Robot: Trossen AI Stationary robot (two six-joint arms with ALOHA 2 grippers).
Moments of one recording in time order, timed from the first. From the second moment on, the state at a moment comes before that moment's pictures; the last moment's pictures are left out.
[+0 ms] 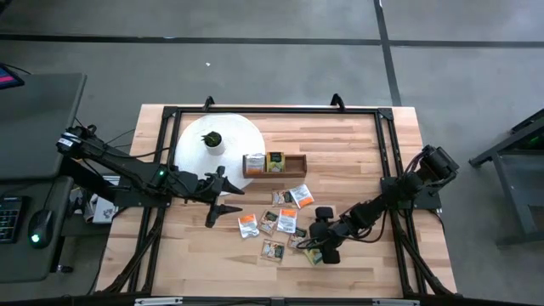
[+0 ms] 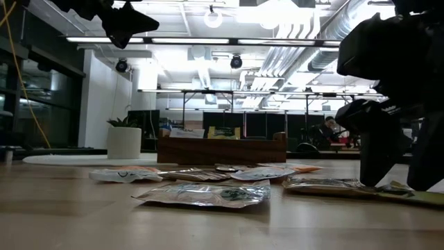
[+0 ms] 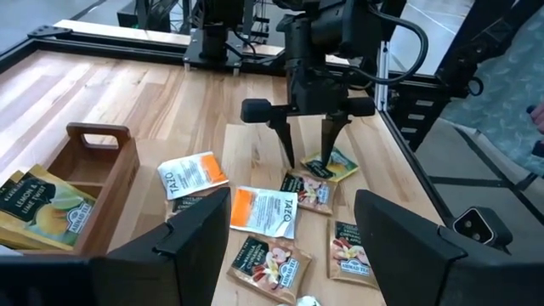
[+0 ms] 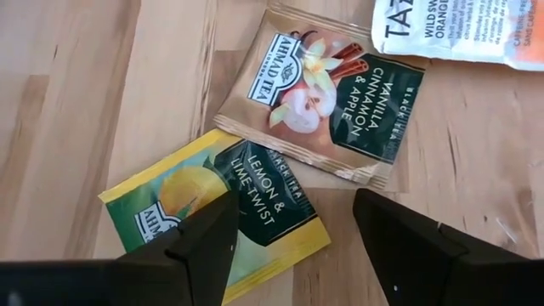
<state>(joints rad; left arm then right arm) -0.35 0.99 0.59 0.10 -0.23 -0.23 0.57 1.76 0.73 -0.07 0.12 0.52</state>
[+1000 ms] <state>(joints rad) -0.35 0.99 0.59 0.10 -0.22 -0.24 0.57 1.76 0.73 -0.05 0.12 0.64</state>
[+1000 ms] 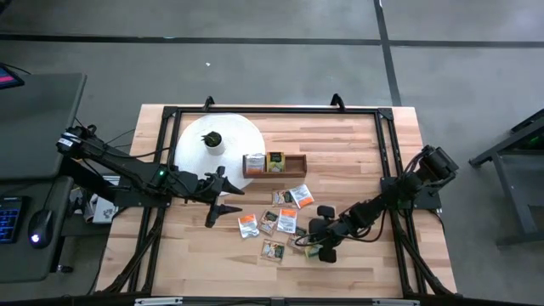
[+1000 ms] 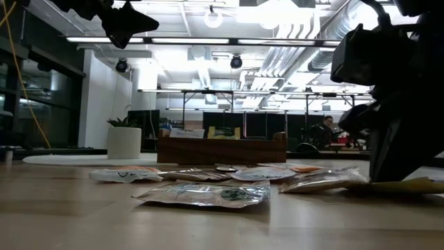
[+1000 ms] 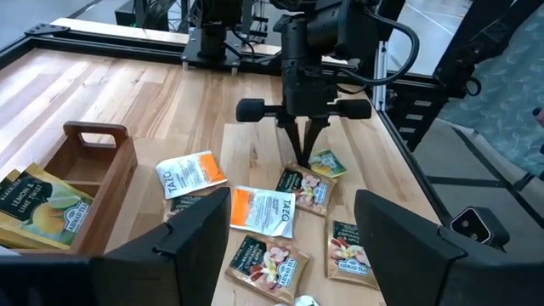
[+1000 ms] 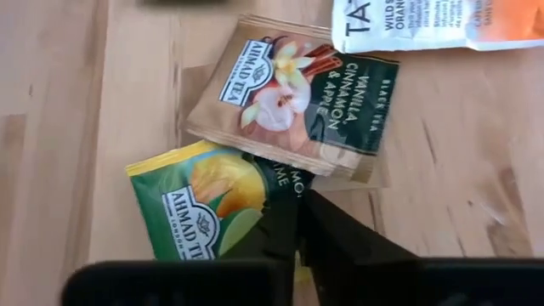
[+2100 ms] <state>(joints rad) -0.35 0.99 0.59 0.08 -0.22 -0.24 0.50 1.59 1.10 -0.66 0.58 0.46</state>
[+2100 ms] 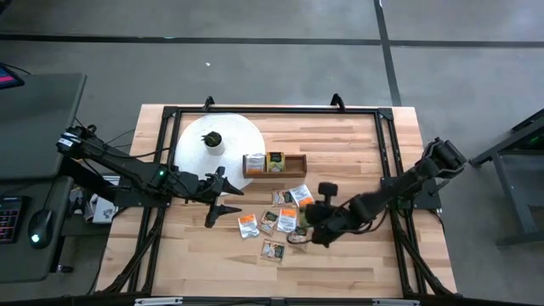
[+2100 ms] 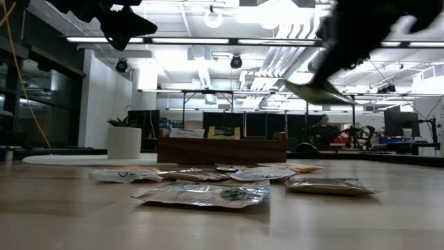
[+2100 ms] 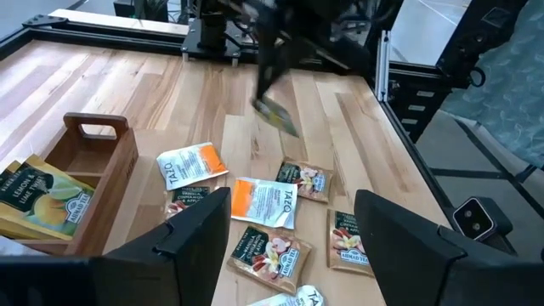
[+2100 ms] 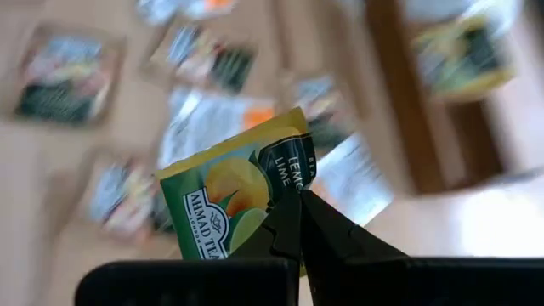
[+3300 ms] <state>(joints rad) -0.35 0.99 0.59 0.08 -0.21 -0.29 -0.05 1.87 1.18 -0.12 0.54 -0.22</state>
